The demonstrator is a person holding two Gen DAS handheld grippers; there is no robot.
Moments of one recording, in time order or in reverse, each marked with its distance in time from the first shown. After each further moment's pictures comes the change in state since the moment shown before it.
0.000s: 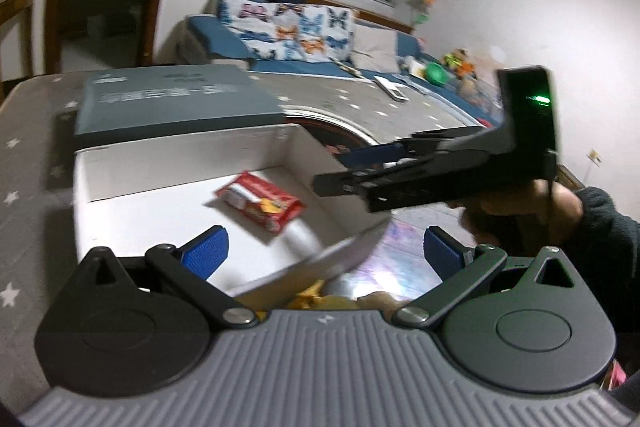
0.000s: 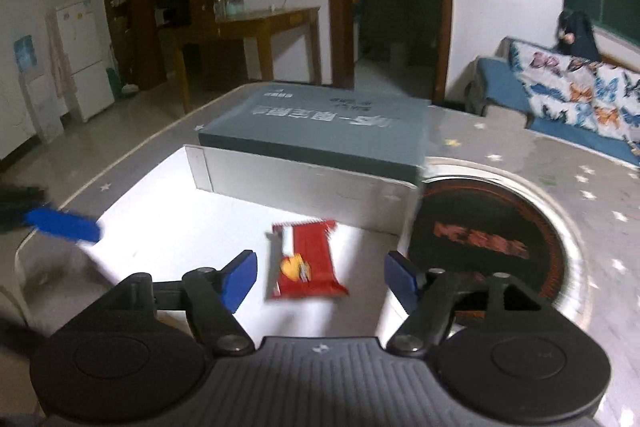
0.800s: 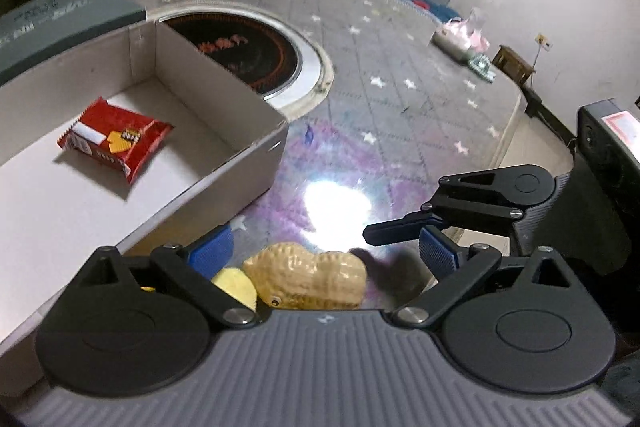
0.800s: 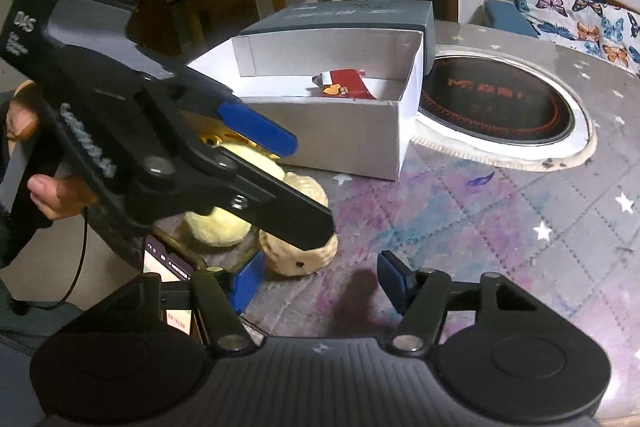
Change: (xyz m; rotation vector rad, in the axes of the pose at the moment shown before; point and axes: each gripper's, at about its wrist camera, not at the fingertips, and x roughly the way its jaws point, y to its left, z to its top) left arm 0.119 -0.044 -0.017 0.142 0.355 -0.164; right arm -0.047 0.018 -0.121 0.065 0.125 0.088
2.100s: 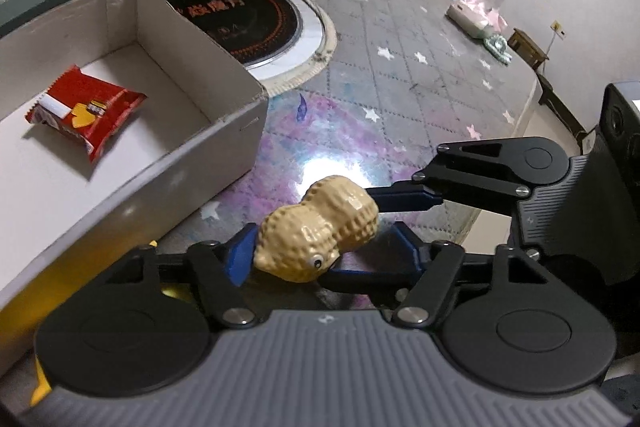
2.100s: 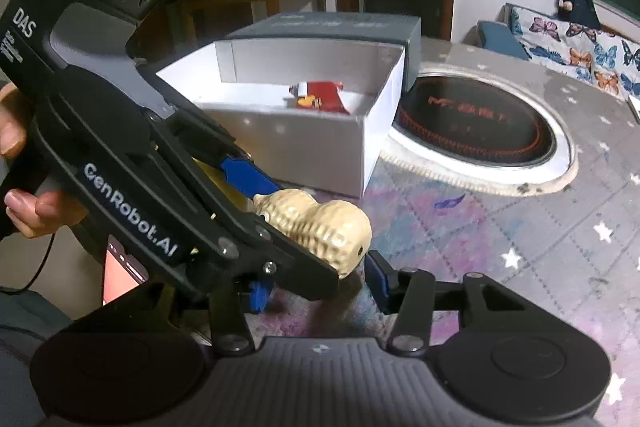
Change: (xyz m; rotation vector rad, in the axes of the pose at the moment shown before) left arm 0.022 -0.013 0.005 -0.057 0.063 0.009; right arm 0.002 -0.017 0.006 -0.066 -0.038 -0.062
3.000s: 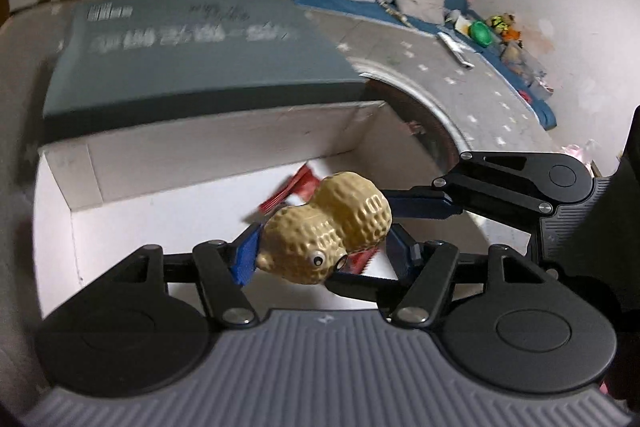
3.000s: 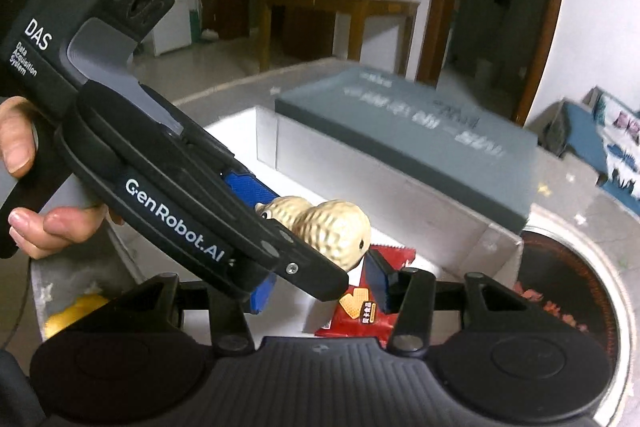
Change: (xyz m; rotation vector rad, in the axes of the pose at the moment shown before) left arm -0.065 0.152 0.042 -0.298 -0.203 0.160; right arm 0.122 0.025 0.150 -0.289 0.004 0.131
